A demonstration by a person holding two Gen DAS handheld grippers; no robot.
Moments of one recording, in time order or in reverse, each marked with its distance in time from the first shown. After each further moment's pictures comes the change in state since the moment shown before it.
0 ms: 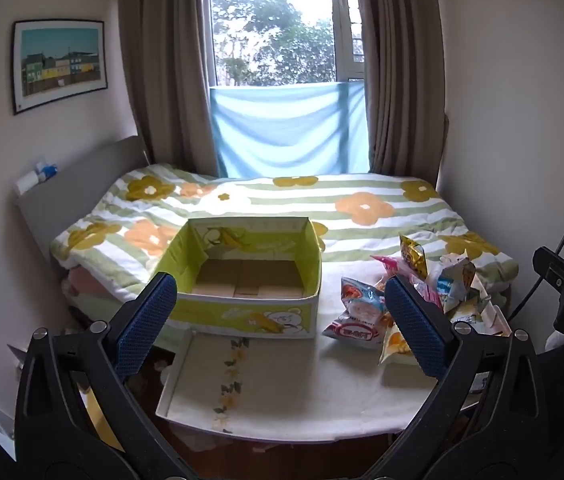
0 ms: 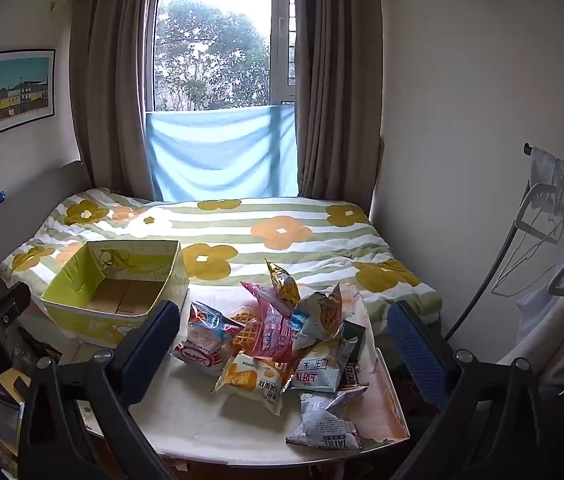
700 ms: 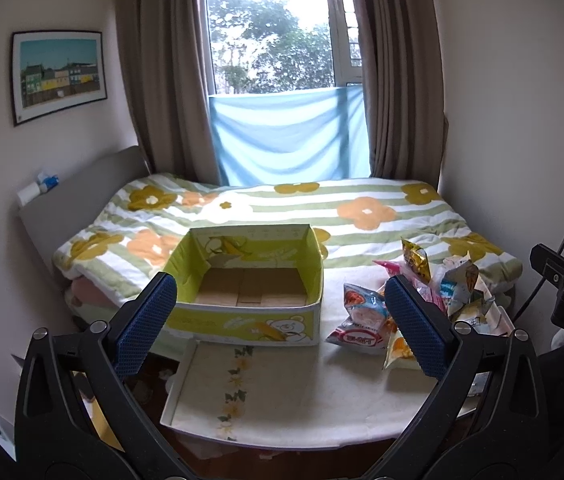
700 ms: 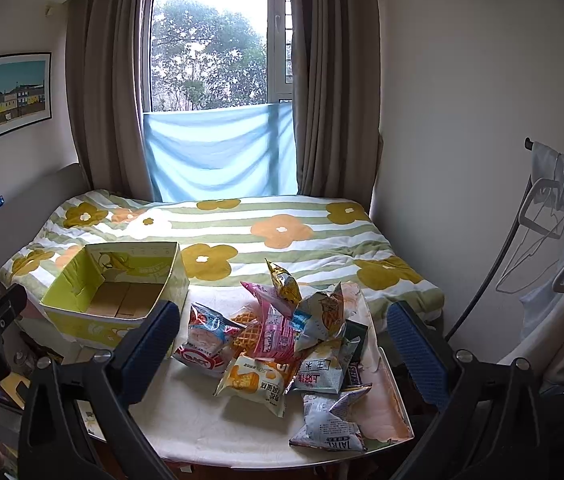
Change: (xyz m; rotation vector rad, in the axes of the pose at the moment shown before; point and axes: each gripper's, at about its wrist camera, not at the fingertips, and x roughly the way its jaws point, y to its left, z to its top) left arm -0.001 -0.004 0.004 0.020 -0.013 0.010; right arm 0.005 0.010 0.000 -0.009 -0.003 -0.012
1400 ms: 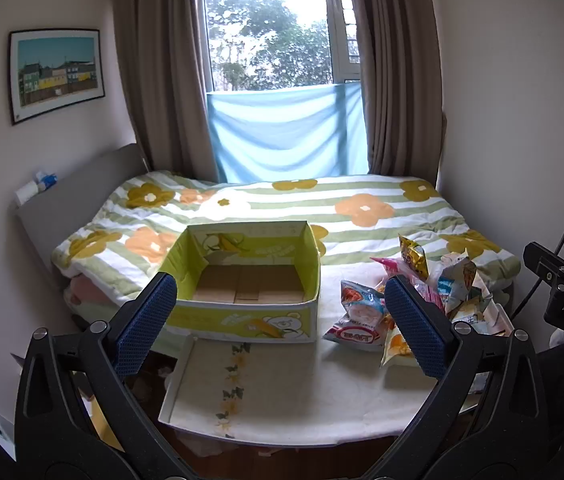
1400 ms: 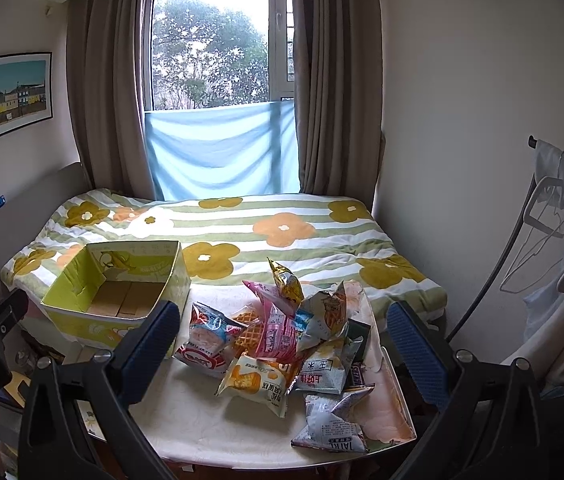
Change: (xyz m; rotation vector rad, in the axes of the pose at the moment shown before) left arm 0.001 -0.002 -0.002 0.004 0.011 -0.005; right arm 0.005 0.001 -0.003 -0.002 0.003 0.002
